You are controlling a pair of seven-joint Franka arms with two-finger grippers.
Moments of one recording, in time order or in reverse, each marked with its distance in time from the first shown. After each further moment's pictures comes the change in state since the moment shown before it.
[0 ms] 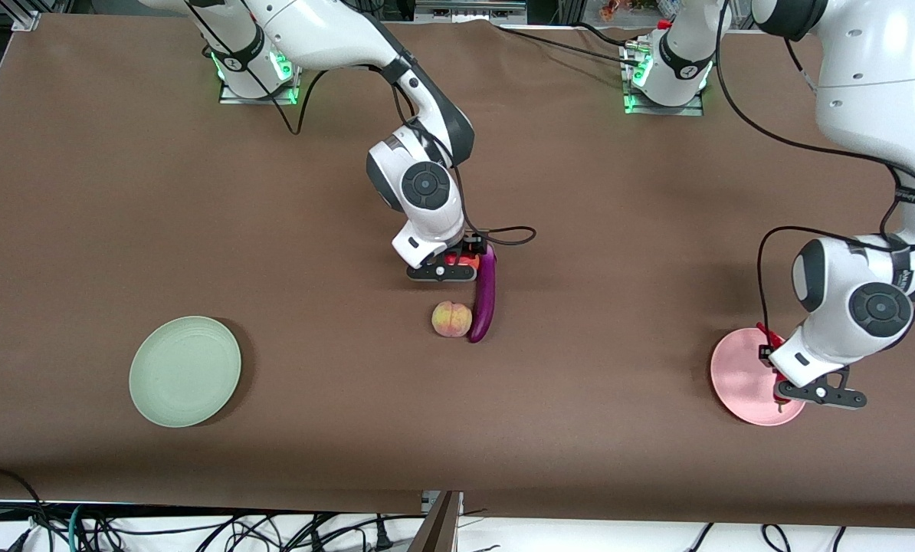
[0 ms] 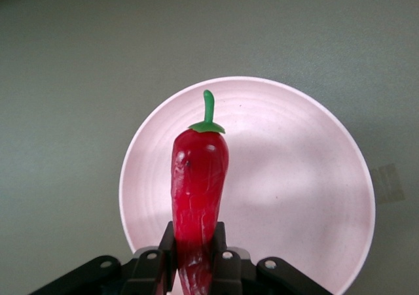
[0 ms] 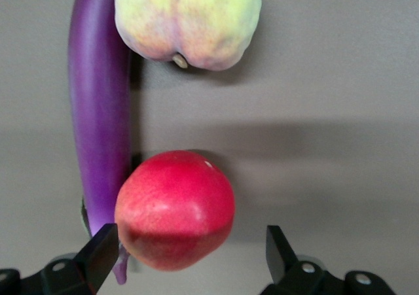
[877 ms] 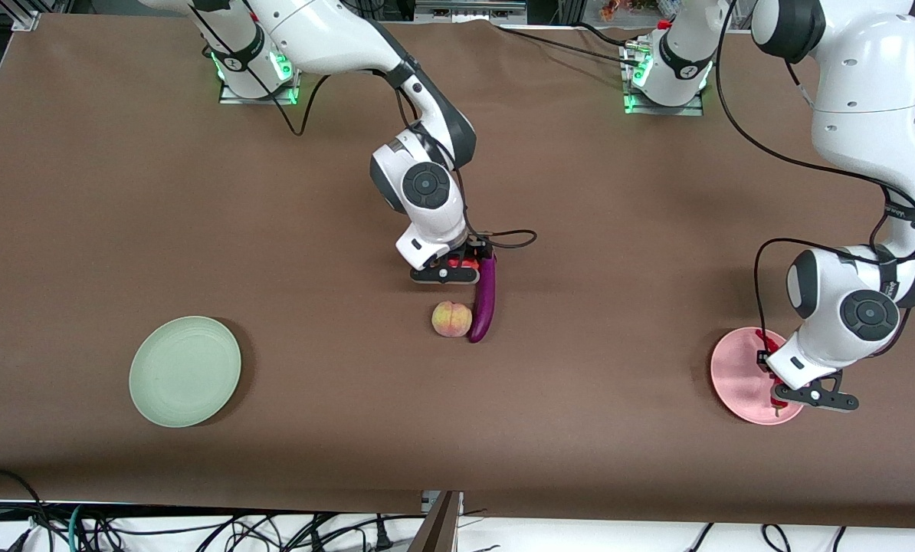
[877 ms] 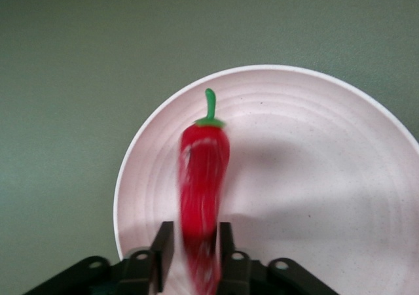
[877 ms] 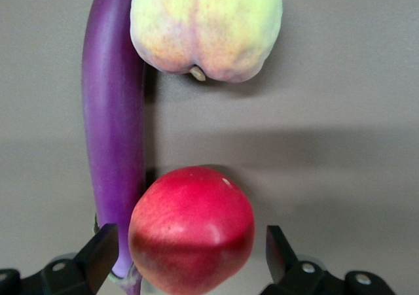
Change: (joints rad) left arm 0.035 0.061 -0.001 0.005 0.000 0.077 0.030; right arm 0.008 0.030 -0.001 0.000 0.015 0.076 0.007
